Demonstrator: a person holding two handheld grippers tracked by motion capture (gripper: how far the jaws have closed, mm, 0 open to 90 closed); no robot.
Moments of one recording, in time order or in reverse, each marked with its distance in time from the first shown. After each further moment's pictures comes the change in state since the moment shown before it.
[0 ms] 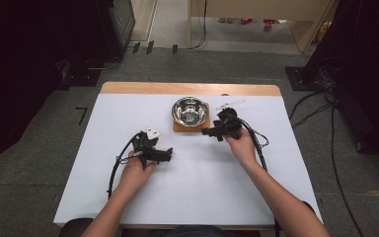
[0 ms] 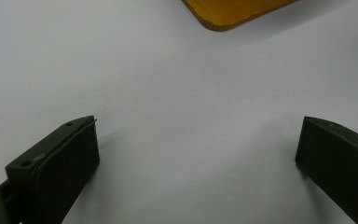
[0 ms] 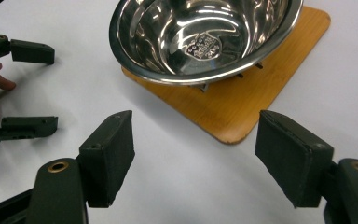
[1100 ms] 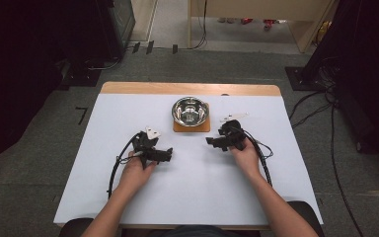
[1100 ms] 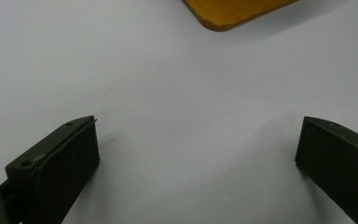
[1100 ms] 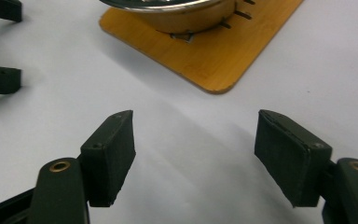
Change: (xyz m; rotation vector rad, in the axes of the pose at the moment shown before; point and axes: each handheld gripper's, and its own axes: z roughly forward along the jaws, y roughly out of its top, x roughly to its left) left arm 0.000 0.000 0.000 -0.002 0.000 -0.002; right arm -0.005 -0.039 0.004 0.001 -0.074 -0.039
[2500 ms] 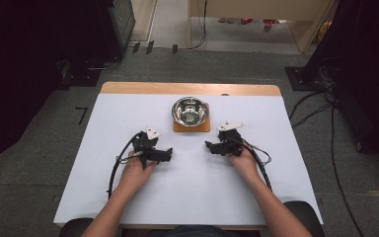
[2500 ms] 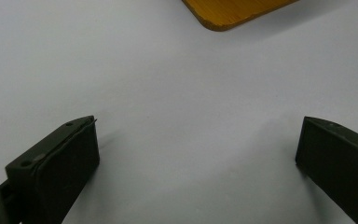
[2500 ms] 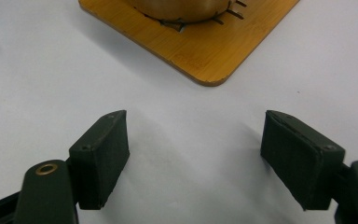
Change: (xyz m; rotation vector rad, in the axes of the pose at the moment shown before) left arm 0.000 0.000 0.000 0.002 0.000 0.002; right arm 0.014 -0.020 0.011 -0.081 -0.131 -0.130
